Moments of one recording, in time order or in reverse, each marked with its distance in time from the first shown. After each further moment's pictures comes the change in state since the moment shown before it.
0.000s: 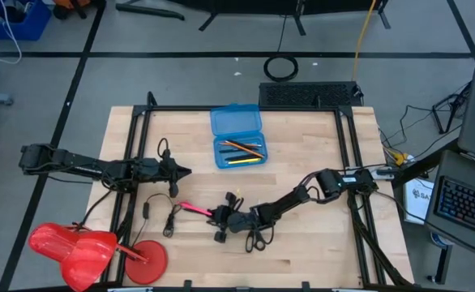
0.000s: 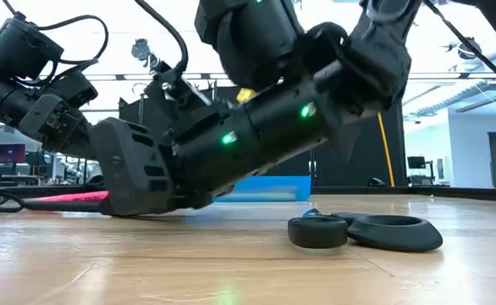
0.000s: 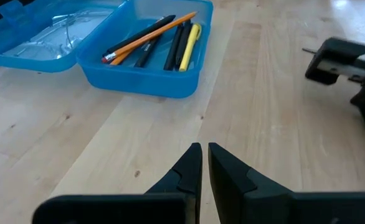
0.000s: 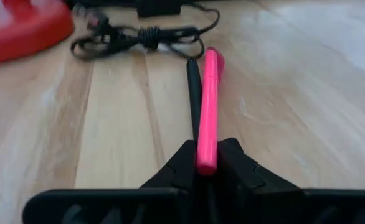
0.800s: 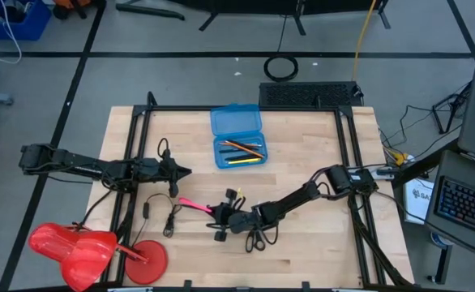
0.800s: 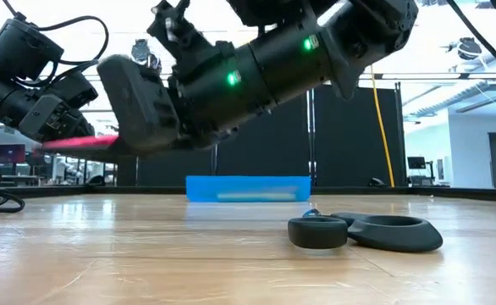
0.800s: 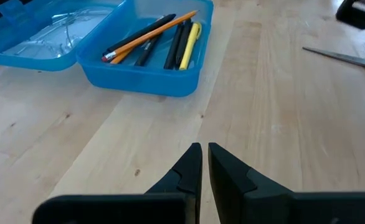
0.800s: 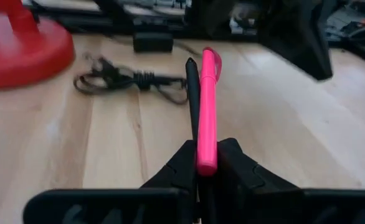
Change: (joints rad) left arm 0.000 0.000 0.000 -0.003 0.000 -0.001; right arm 0.014 -0.122 0.001 -0.096 0.089 -0.152
